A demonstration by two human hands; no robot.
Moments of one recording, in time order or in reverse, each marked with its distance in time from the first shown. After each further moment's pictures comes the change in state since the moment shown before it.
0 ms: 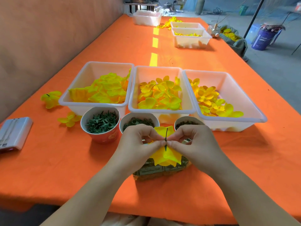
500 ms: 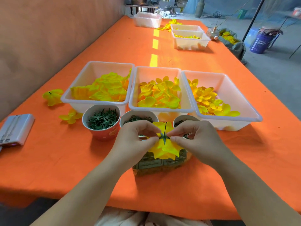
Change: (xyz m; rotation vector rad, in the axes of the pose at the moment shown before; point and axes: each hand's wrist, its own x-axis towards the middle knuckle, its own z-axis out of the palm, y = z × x) left_hand -0.006 -0.003 -0.006 0.037 0.043 -0.003; right_hand 0.000 -0.003 -0.014 -0.080 -0.013 -0.035
